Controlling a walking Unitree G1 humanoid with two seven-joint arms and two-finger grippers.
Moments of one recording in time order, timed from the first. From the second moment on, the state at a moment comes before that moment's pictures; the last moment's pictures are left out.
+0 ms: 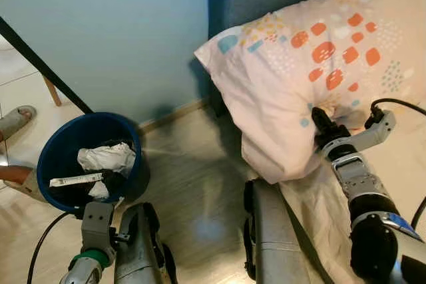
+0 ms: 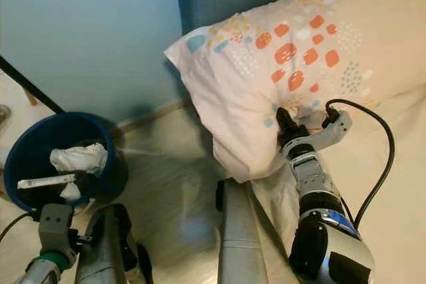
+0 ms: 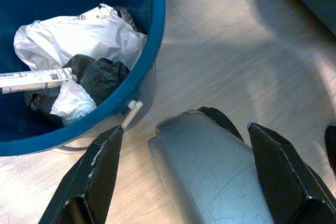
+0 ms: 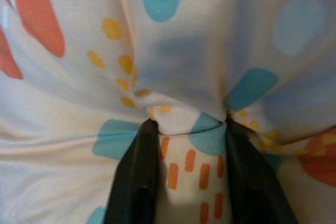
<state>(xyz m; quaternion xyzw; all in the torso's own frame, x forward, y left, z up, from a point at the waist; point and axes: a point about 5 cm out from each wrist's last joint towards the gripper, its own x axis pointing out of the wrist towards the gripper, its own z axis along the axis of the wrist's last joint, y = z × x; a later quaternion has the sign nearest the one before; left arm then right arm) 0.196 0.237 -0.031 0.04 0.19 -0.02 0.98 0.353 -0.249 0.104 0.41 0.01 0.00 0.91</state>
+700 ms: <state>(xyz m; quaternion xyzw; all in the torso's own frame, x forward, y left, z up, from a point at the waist) 0.224 0.224 -0.017 0.03 0.15 -0.02 0.99 0.375 -0.318 0.376 0.10 -0.28 -0.11 0.95</state>
